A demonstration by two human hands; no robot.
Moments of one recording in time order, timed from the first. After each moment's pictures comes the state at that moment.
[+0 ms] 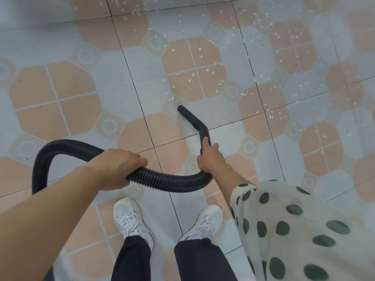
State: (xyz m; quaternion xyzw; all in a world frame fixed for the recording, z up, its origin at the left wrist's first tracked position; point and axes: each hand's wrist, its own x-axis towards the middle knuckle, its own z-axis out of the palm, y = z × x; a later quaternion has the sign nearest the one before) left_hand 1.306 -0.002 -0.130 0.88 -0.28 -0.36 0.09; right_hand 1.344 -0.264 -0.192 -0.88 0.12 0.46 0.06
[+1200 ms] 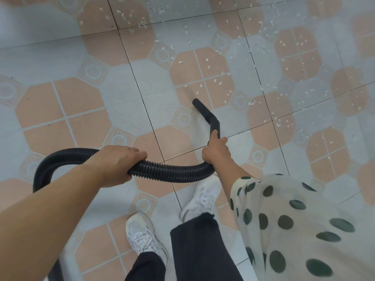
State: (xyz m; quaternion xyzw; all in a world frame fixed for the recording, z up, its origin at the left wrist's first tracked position) left_hand 1.367 0.060 -0.141 0.90 -0.25 -0.35 0.08; right_hand 1.410 -0.208 -0.200 -0.89 0.20 0.40 0.07
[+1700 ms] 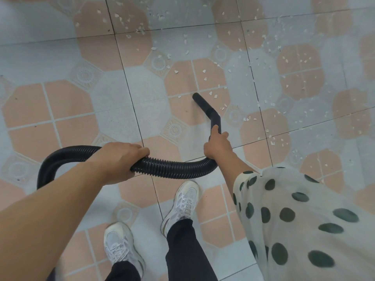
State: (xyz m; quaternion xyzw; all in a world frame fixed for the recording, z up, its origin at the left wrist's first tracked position) left_hand 1.428 0.002 -0.137 0.91 -0.20 -0.35 0.11; right_hand 1.500 -0.256 -0.201 -0.89 0.14 0.42 0.05
